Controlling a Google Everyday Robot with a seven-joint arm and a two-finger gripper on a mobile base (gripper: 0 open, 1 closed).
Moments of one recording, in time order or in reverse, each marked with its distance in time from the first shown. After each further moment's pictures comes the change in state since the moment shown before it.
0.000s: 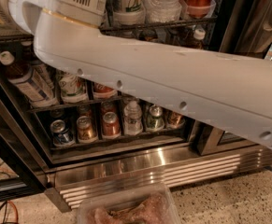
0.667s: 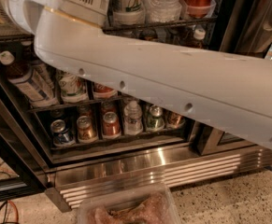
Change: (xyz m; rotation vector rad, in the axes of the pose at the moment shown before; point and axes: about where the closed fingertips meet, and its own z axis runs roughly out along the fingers) arm 0.000 -0.001 -0.007 0.000 0.010 0.034
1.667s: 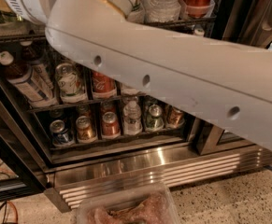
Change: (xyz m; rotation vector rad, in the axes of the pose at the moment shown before) arm -0.022 -0.016 -0.040 0.008 -0.005 0.094
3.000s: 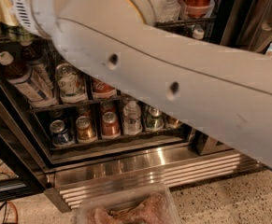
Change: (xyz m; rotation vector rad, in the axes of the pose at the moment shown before) arm 0.022 0.007 -0.038 -0.008 0.092 0.183
